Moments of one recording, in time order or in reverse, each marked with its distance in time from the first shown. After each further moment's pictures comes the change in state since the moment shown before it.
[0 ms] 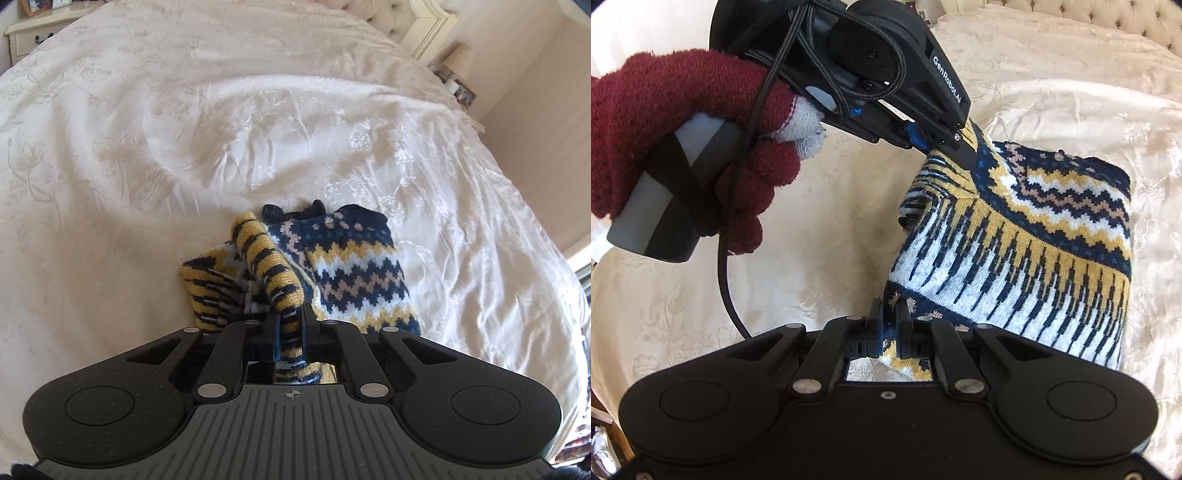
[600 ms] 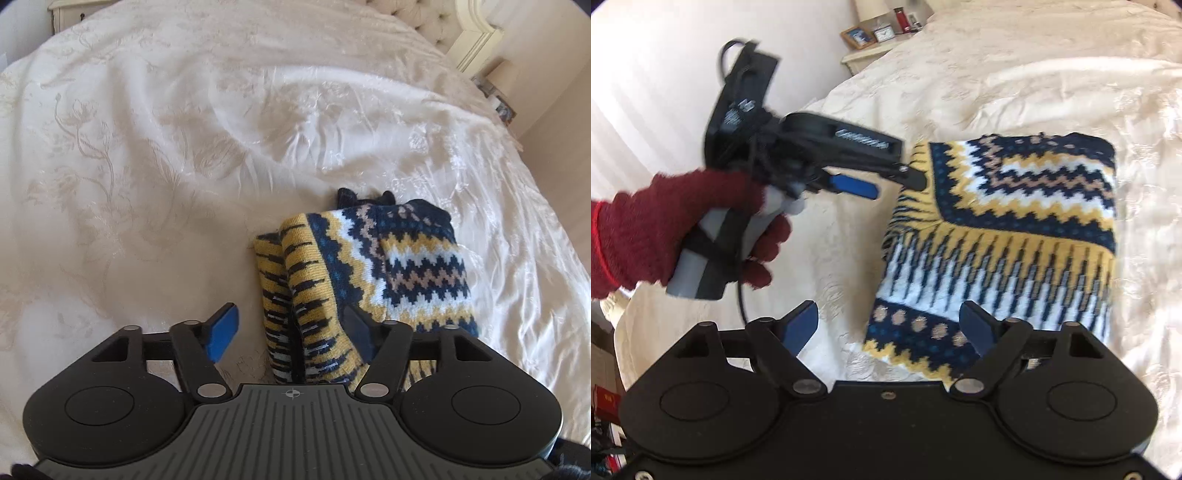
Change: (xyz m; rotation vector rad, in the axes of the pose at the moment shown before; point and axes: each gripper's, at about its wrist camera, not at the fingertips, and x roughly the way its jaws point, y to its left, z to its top) left arm 0.001 0.036 -0.026 -0.084 -0.042 0.081; right arm -0.043 -0.052 -0.010 0.139 -0.046 0.104
